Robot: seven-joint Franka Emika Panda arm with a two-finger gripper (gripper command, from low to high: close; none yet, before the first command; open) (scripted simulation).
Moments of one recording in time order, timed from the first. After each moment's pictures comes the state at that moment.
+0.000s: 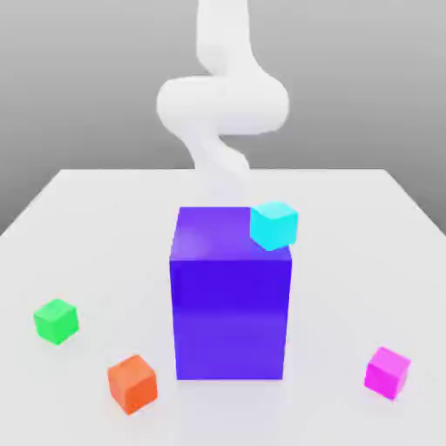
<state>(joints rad) 0.02 -0.71 0.02 -2.32 -0.01 2.34 0.78</state>
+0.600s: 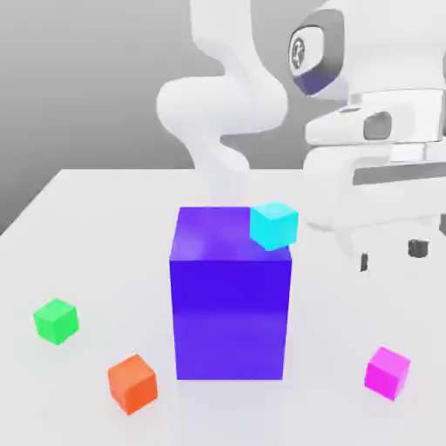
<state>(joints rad) 0.20 -0.05 0.21 -2.47 -0.10 2.63 0.65</state>
